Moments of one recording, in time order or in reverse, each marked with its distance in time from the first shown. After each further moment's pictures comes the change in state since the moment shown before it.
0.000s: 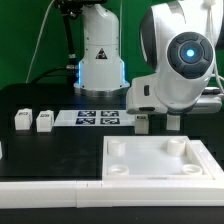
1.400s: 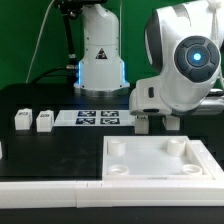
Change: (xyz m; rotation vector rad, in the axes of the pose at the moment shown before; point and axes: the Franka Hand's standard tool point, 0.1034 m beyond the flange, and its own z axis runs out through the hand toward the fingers) arm 0.001 -0.006 0.006 -0.013 -0.009 -0.002
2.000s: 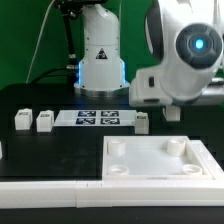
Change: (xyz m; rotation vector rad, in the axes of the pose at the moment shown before) arm -0.030 0.001 -0.033 -0.003 -0.014 -0.008
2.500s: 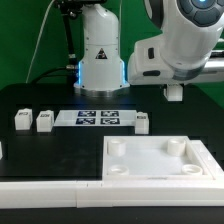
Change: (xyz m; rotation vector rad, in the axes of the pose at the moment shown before) arm -0.020 0.002 -0.032 0.005 0.024 -0.007
